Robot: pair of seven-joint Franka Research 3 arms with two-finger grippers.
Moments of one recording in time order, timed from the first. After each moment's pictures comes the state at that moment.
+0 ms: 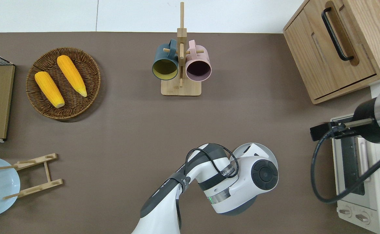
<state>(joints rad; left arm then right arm) -0.63 0.59 -0.39 -1.62 0.24 2.11 -1.13 0.02 -0.01 0.12 -1.47 0.00 1.39 0.03</state>
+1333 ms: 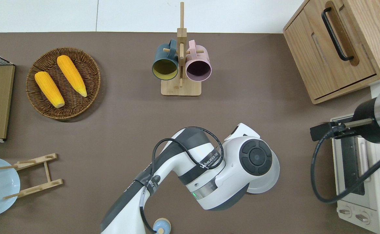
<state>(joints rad) -0.54 0.43 -0.37 -1.58 0.21 1.92 -1.07 0.02 -0.01 0.12 -1.47 0.00 1.39 0.03</state>
